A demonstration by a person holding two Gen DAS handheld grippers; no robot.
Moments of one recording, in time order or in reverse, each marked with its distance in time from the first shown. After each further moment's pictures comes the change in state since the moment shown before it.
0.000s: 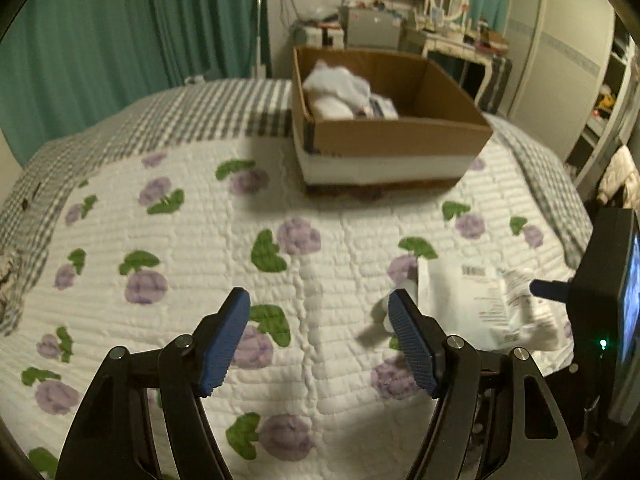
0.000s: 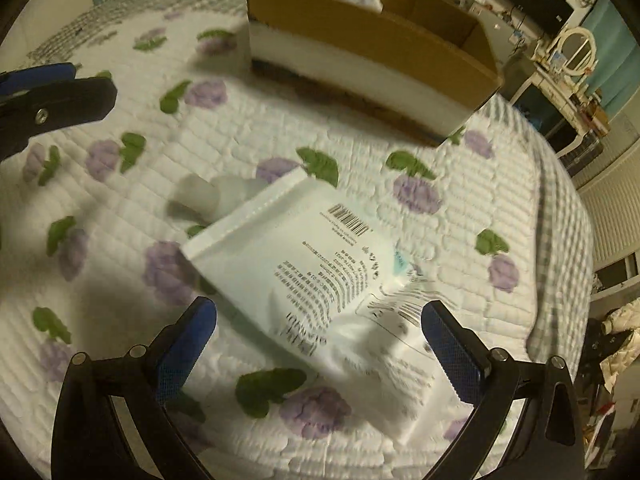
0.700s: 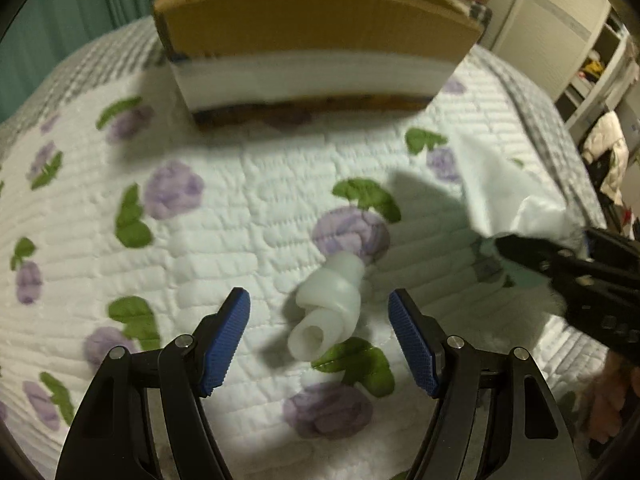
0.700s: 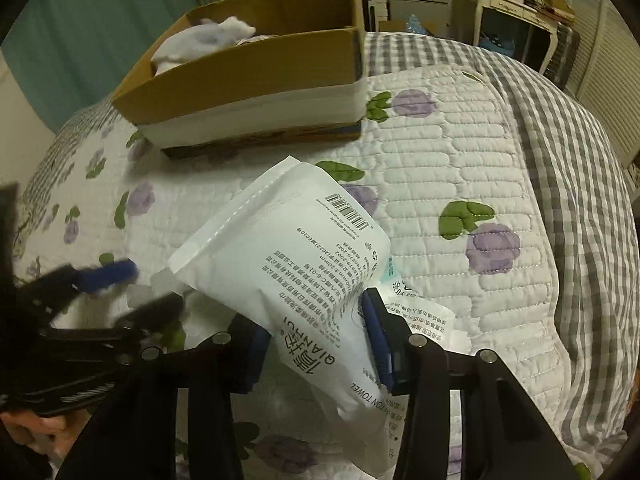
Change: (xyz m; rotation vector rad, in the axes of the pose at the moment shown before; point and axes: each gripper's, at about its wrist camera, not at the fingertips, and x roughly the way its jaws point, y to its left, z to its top) left arm 0.089 -0.053 -0.007 0.050 0.222 -0.108; right arm 0.011 -0.108 -0.007 0.401 -0.085 0.199
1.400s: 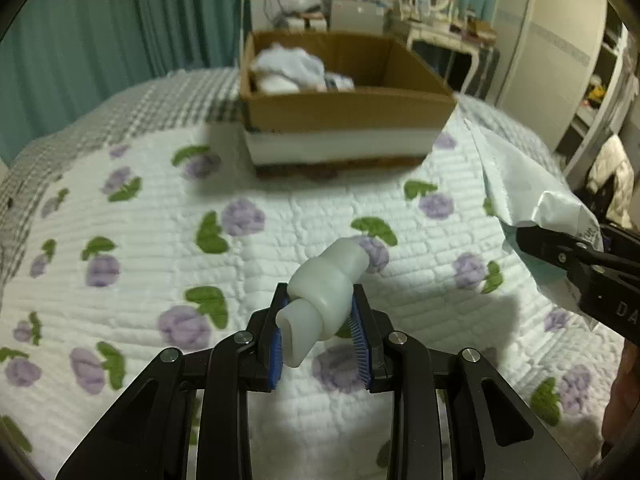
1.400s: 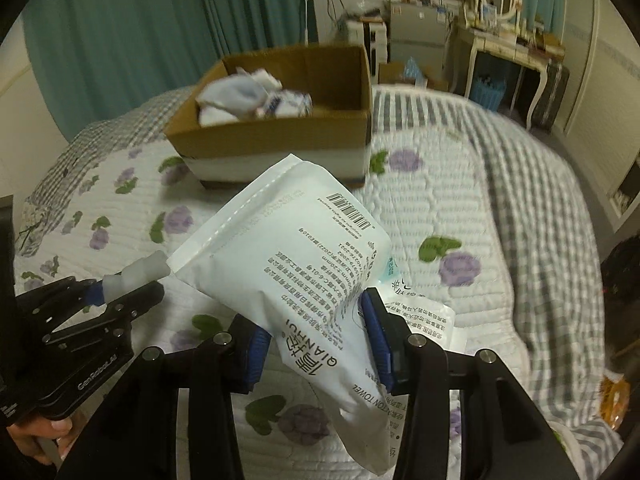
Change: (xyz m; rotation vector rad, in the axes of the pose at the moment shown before) left arm -0.089 0.004 -0.033 -0.032 -0.225 0.073; right arm -0.074 0.038 -0.014 -0.065 -0.158 -0.060
